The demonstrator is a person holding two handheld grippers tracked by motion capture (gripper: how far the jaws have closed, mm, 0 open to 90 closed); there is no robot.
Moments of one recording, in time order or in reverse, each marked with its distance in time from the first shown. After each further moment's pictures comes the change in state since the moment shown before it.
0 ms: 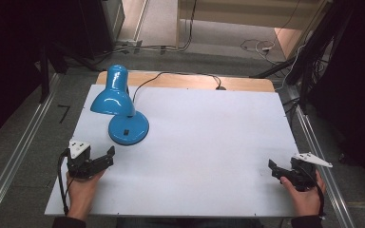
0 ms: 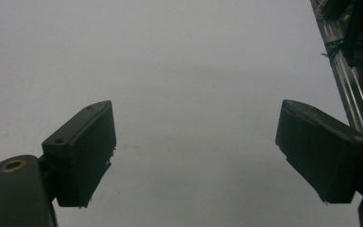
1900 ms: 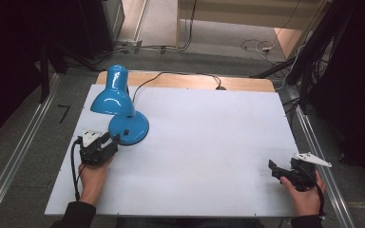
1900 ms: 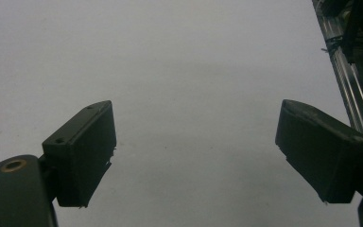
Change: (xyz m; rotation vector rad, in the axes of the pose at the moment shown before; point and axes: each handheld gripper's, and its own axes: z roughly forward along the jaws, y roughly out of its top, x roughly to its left) left arm -0.014 0.017 0.033 -0.042 -0.073 0.029; right arm -0.001 -0.001 0.002 0.013 -0.003 0.001
